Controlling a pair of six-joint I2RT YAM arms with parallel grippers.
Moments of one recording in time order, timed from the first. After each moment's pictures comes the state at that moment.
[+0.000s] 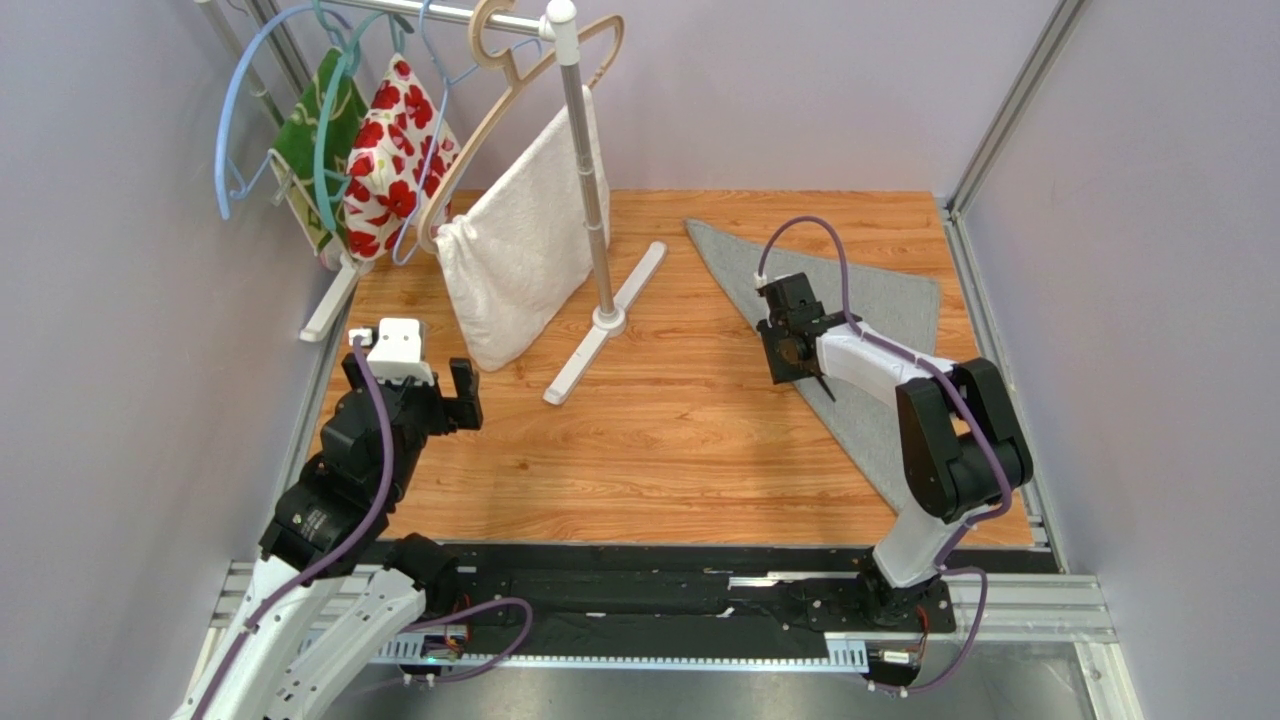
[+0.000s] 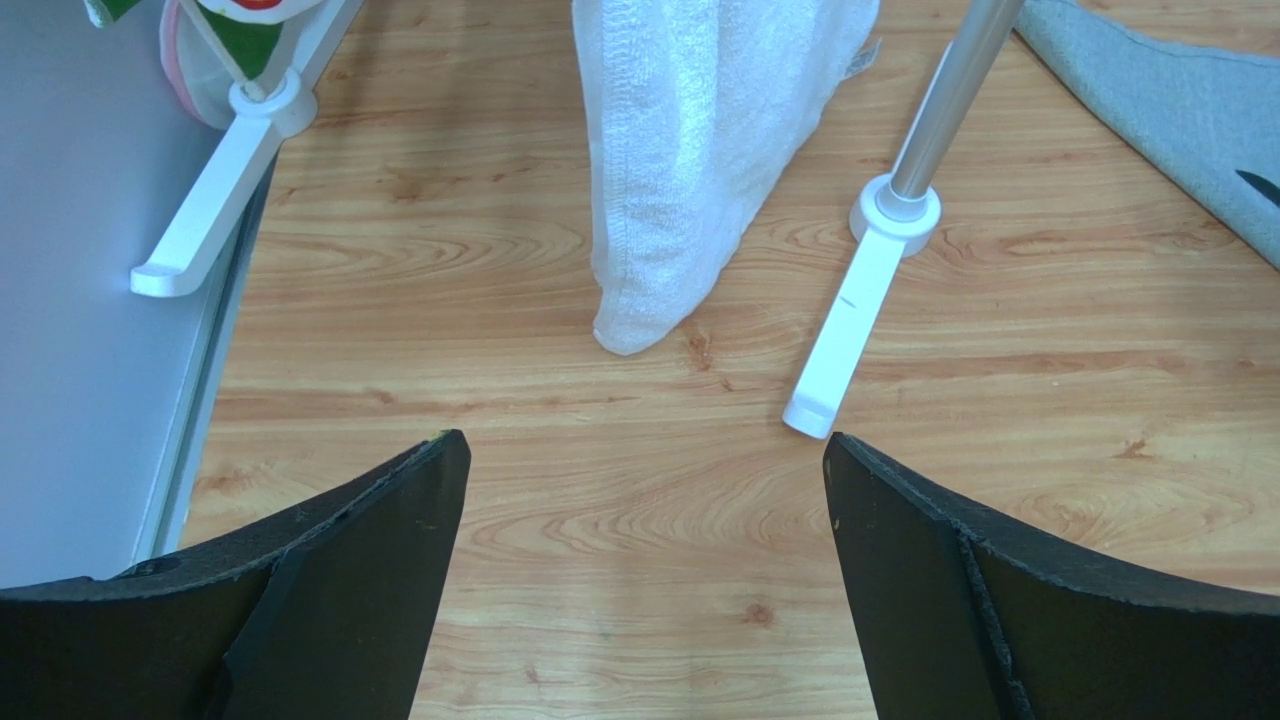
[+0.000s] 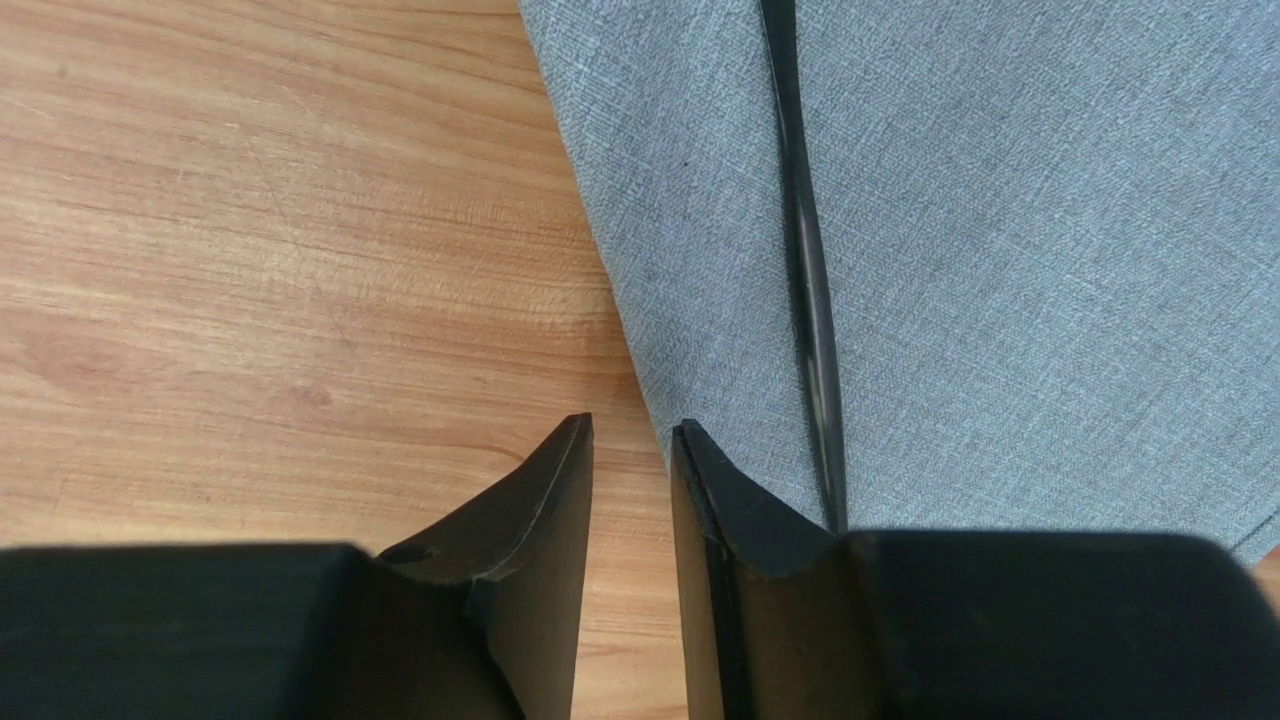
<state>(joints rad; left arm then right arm) -0.49 0.47 0.80 -0.62 -0.43 -0.12 0.35 1.69 1.03 -0.39 0.20 0.06</state>
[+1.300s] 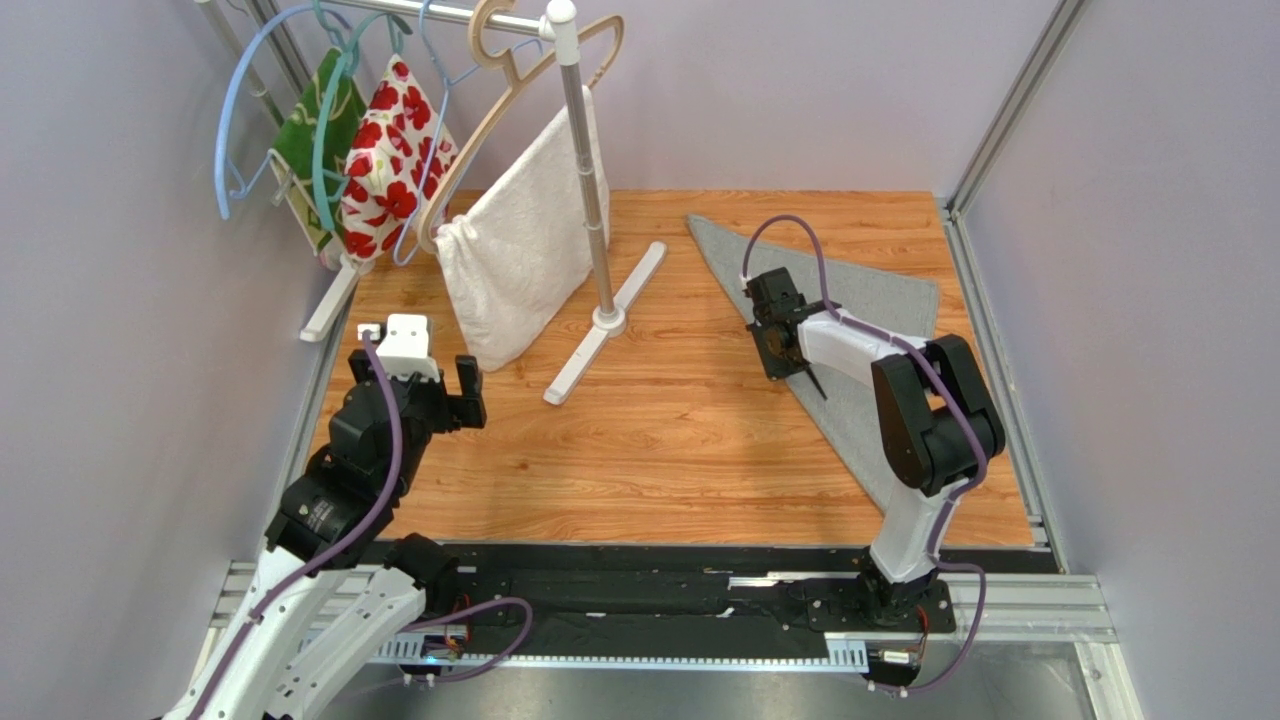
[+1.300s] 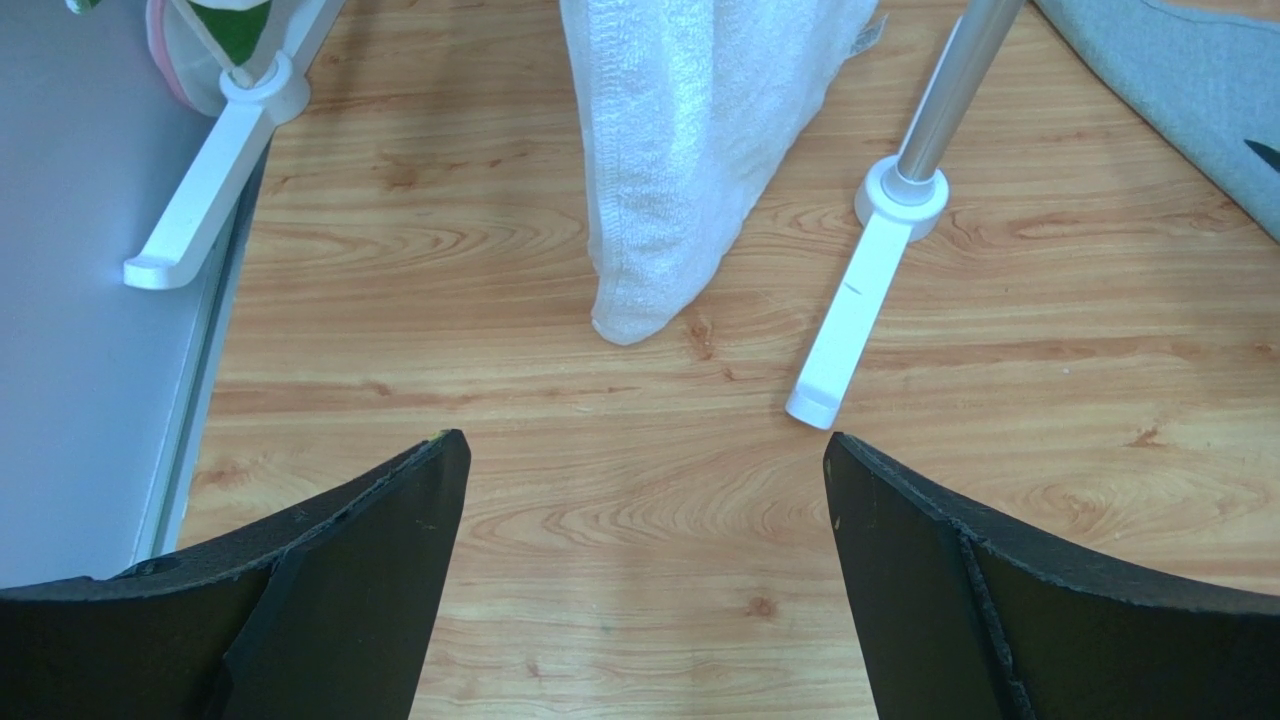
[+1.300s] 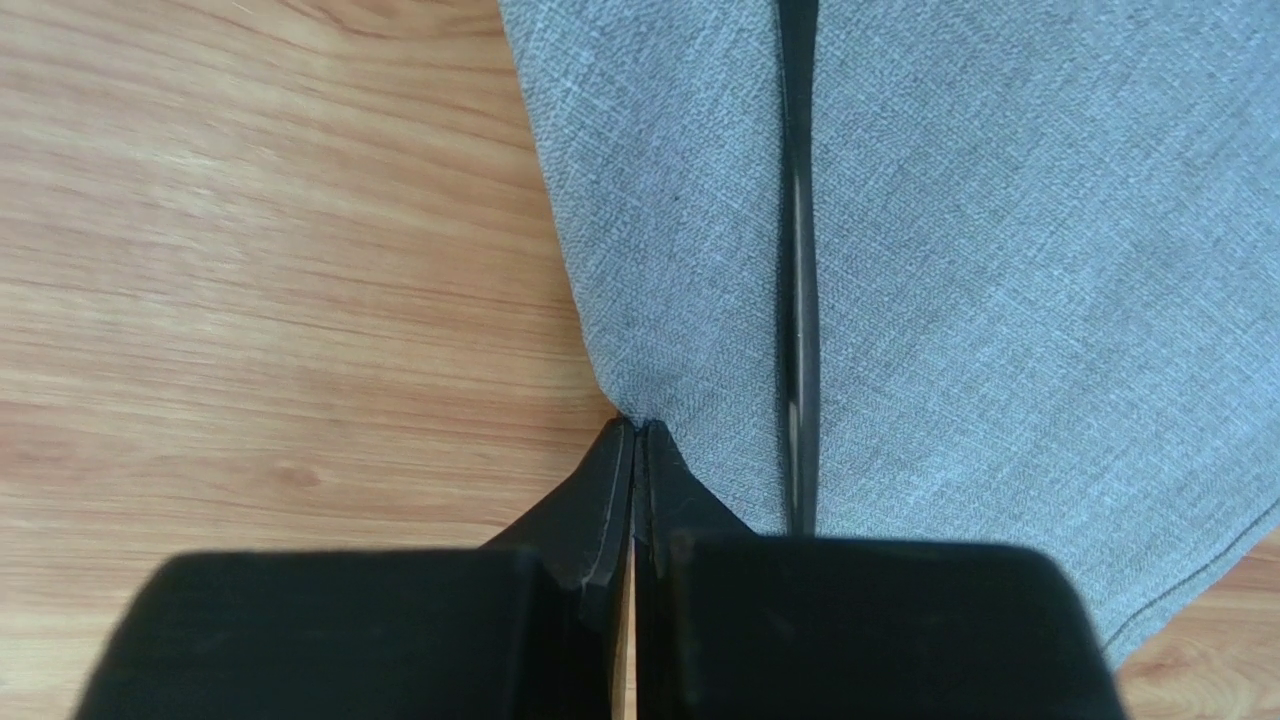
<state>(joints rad) -0.49 0.50 0.80 -0.62 -0.42 -0.12 0.37 1.82 1.13 -0.43 0.25 0.02</state>
